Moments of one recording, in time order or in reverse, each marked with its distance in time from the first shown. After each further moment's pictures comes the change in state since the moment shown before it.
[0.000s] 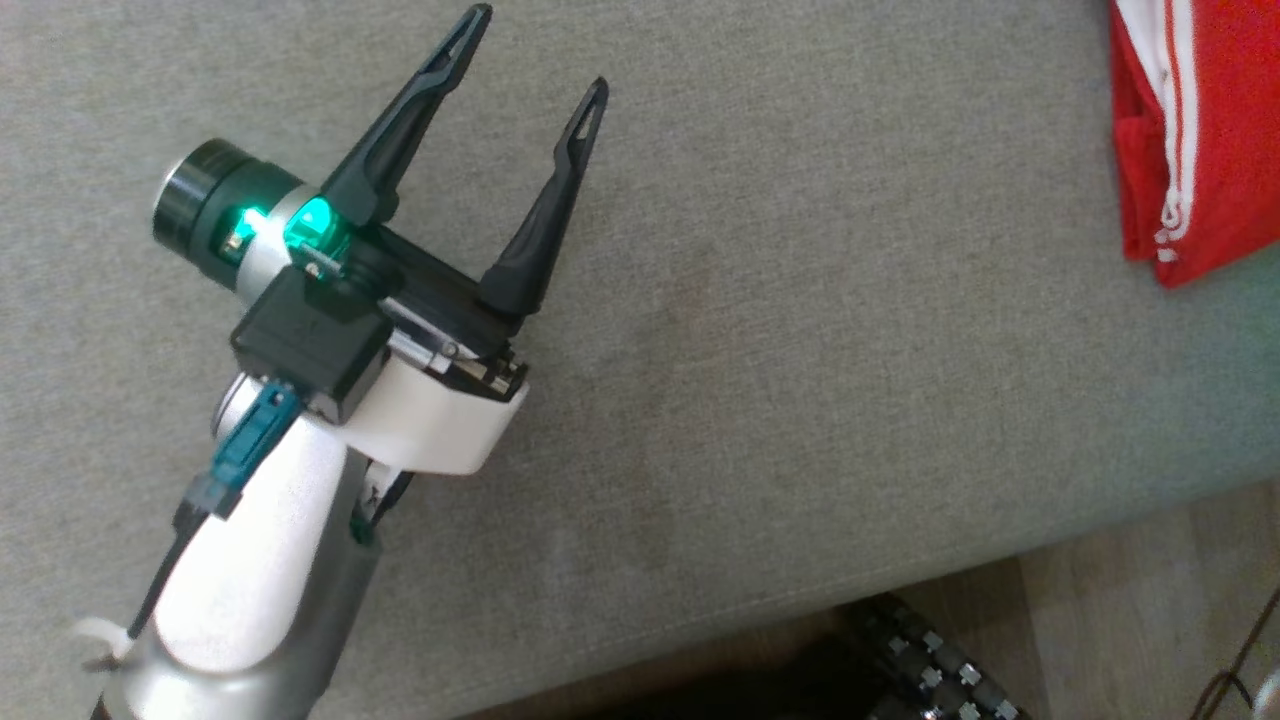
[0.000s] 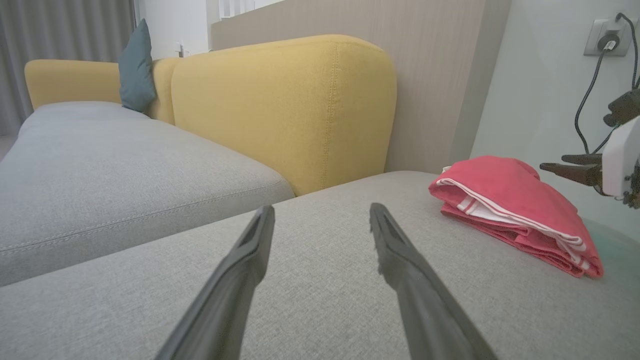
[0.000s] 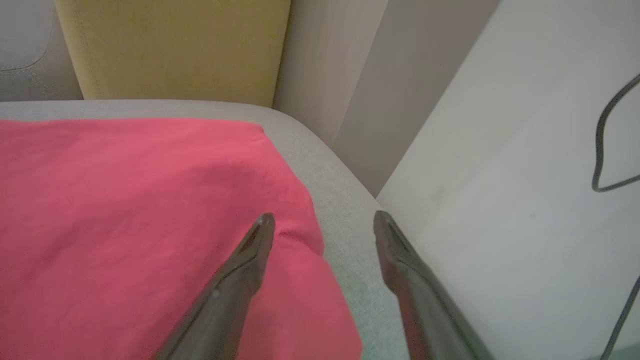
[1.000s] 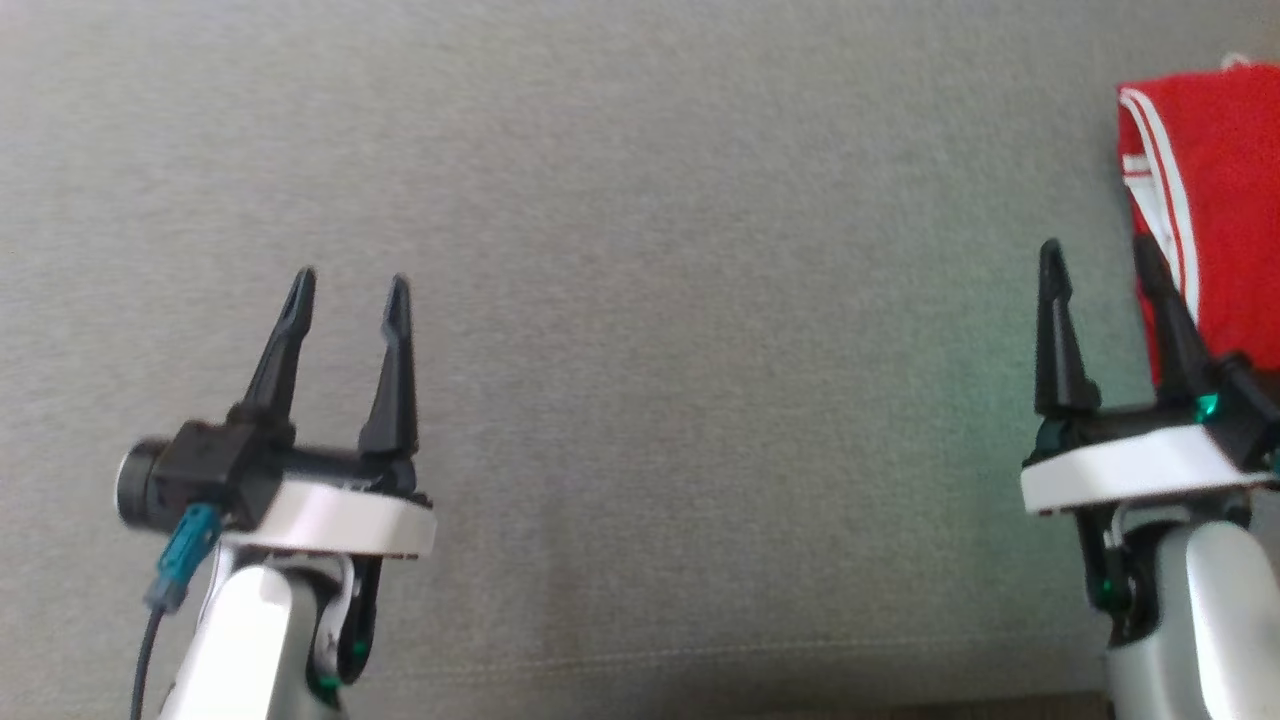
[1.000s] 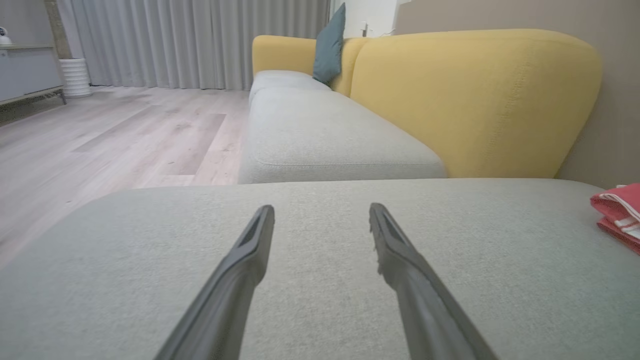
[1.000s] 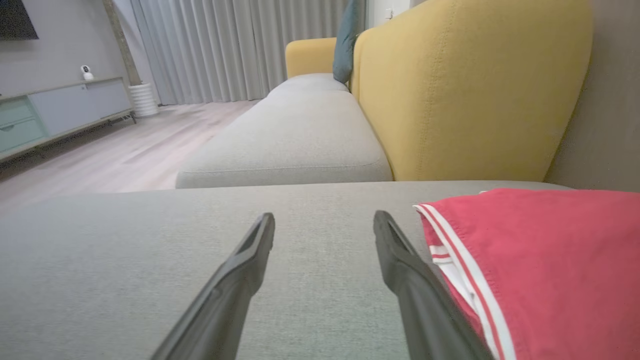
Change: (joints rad) left arm 0.343 -0.043 0.175 0.129 -0.137 0.172 -0.020; right arm 0.537 0.221 0.455 -0.448 0.140 0.000 -0.132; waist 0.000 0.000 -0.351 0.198
